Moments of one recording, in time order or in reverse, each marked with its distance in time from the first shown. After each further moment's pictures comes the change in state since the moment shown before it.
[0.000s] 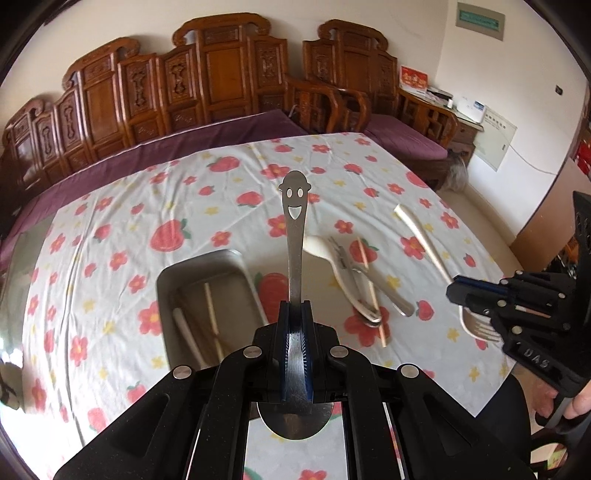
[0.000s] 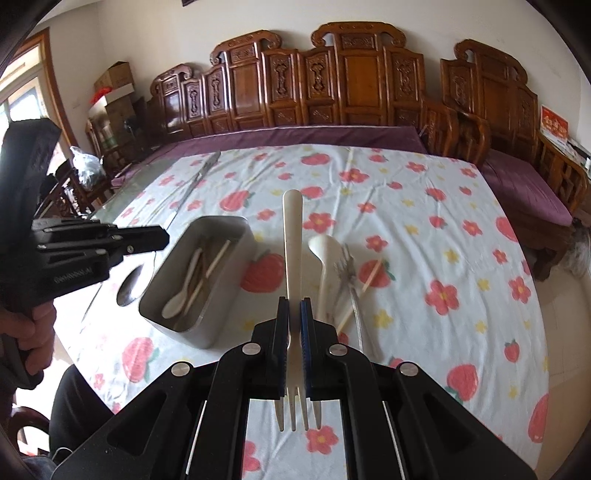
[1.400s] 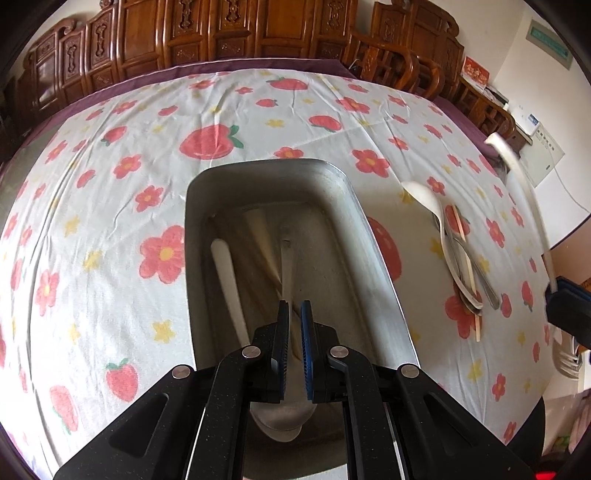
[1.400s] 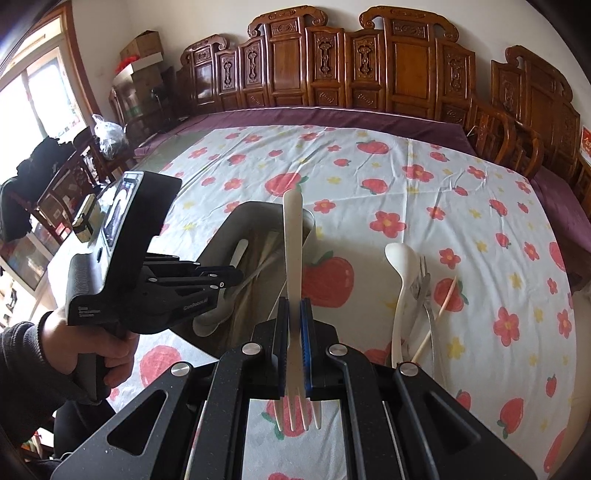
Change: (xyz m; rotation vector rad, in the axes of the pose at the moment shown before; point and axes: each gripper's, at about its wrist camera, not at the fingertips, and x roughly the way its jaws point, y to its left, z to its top) left arm 0.100 0.086 -0.040 -0.193 0.161 0.022; right arm 0.063 0.070 0.025 -0.094 0.092 0.074
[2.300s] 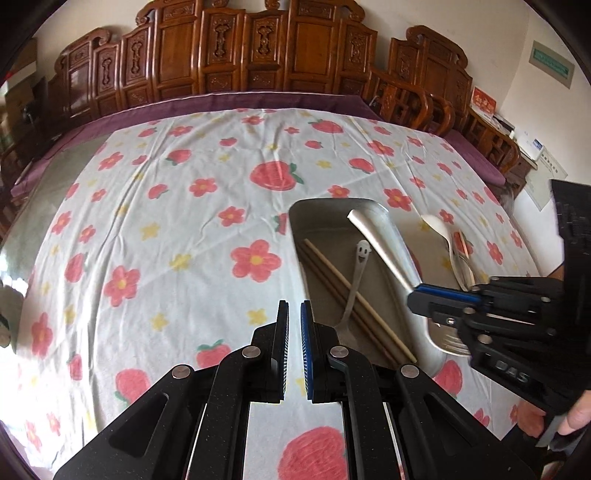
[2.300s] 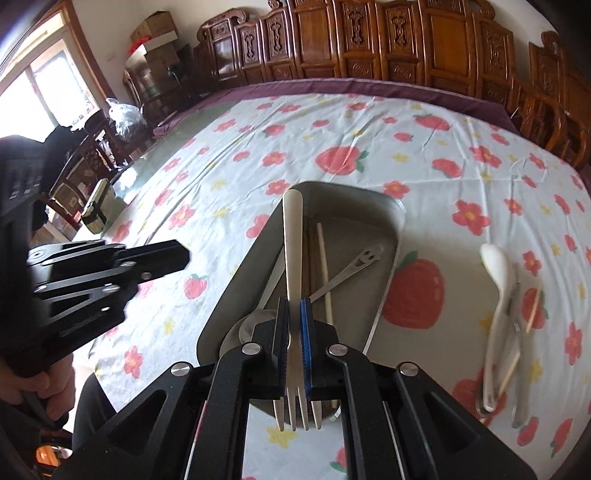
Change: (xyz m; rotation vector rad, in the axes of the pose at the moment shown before) left arm -0.076 0.057 -0.021 -0.038 -0.123 0.053; right arm 0.086 0.053 0.024 0.004 0.112 0.111
